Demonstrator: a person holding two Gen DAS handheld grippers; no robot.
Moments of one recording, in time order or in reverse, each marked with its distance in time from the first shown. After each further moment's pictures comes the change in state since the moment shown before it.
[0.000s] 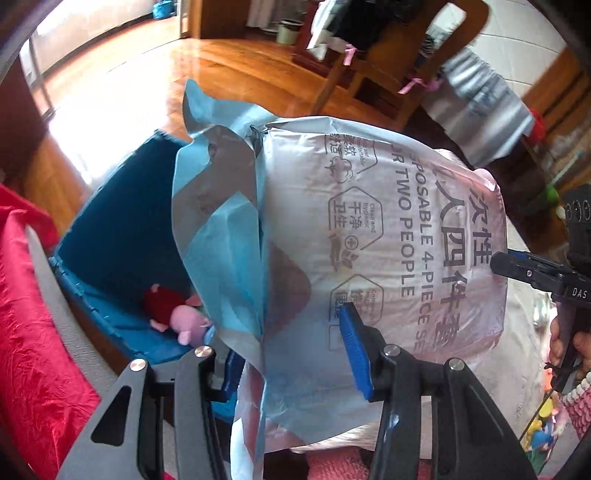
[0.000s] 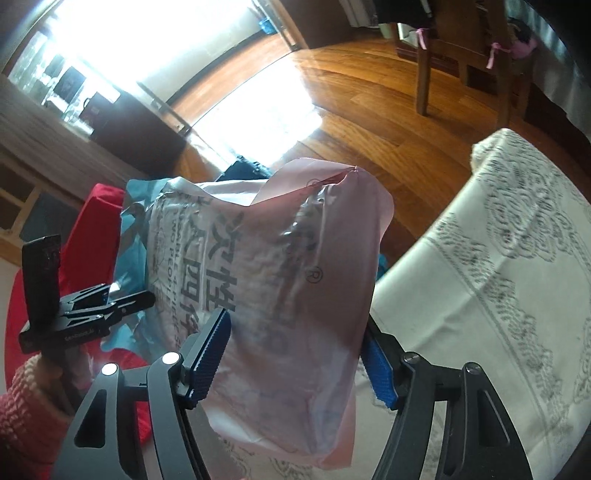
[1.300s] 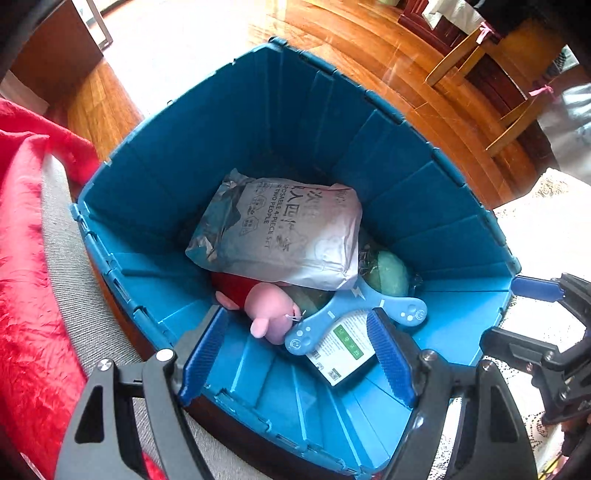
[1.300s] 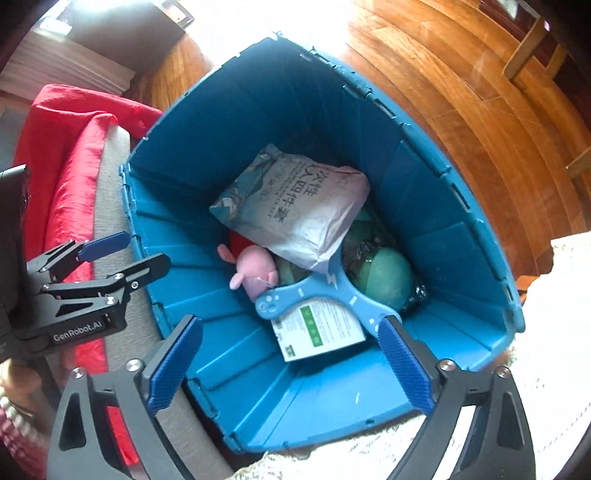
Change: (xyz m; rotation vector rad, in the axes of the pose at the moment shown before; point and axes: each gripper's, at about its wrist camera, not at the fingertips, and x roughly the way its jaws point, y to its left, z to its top) left arm 0.134 0.147 0.017 -0.186 0.172 0.207; right arm 0.248 0.089 0.039 -0.140 0.373 -0.098
